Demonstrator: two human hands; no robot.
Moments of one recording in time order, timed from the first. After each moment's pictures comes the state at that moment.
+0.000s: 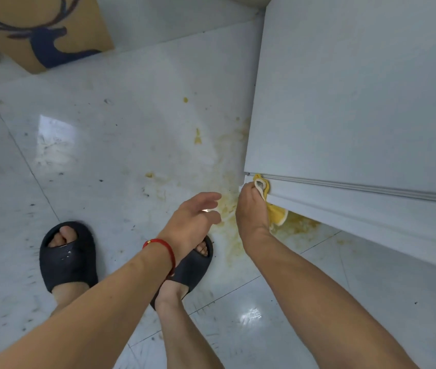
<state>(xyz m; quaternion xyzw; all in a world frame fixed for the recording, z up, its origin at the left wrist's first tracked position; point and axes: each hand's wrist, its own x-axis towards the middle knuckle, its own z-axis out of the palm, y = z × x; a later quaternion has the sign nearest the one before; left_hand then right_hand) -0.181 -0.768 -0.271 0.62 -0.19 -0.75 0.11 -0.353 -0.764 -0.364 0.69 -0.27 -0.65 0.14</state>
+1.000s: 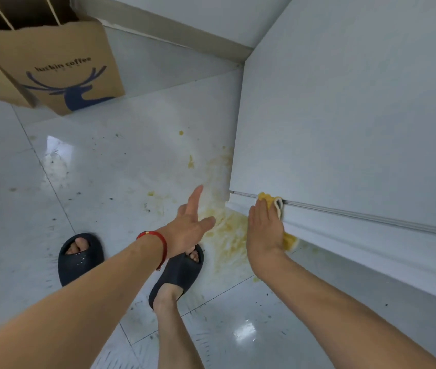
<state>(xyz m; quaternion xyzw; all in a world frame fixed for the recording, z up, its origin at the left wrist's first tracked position) -0.161 -0.801 -0.193 0.55 -0.36 -0.75 -0.01 -0.357 -0.788 -0.199 0.63 -0.39 -0.67 -0.01</state>
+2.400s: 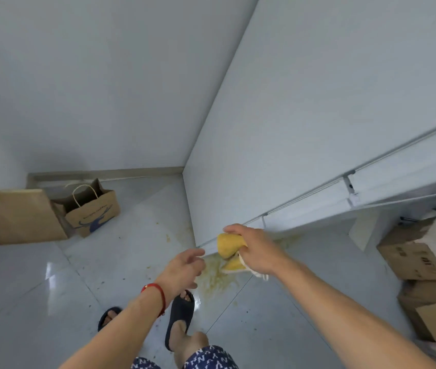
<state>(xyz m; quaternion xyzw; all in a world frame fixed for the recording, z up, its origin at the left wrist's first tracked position) -0.103 -0.772 0.232 0.52 -0.39 -0.75 0.05 -0.310 -0.768 0.303 0.56 -0.73 -0.07 -0.38</state>
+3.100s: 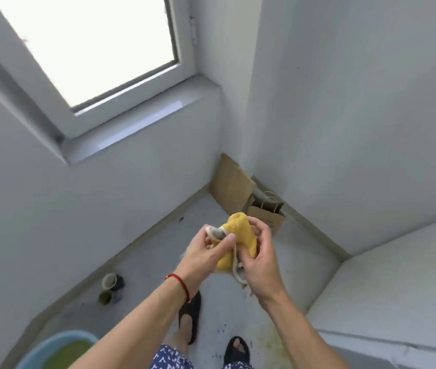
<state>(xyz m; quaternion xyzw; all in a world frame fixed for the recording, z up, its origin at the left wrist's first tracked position) -0.011 -0.602 0.361 0.70 -0.15 -0.44 0.54 -0.126 -0.698 0.334 0.61 -0.34 0.23 -0.67</state>
